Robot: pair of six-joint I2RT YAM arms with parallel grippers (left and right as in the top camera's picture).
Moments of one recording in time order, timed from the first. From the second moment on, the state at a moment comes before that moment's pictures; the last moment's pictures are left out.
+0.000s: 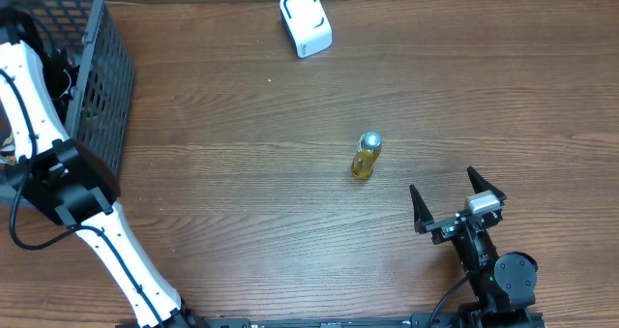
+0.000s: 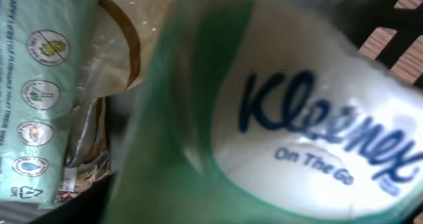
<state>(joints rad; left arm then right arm) 0.48 2.54 2.60 -1.60 0.06 0.00 0.14 0.01 0.02 -0.02 -0.15 -0.06</state>
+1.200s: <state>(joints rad) 0.47 2.41 2.67 -1.60 0.07 -0.02 0.14 0.01 0.02 -0.02 -0.15 -0.06</state>
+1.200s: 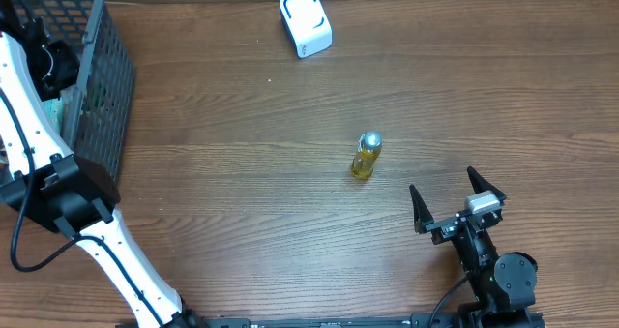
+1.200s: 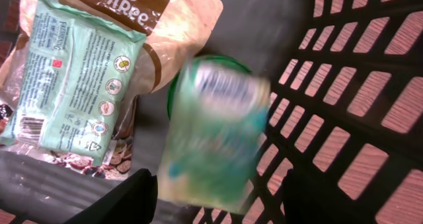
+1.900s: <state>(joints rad) 0.47 2.41 2.49 -1.46 0.03 -0.03 0.14 0.01 0.02 -0.02 -0.15 -0.06</state>
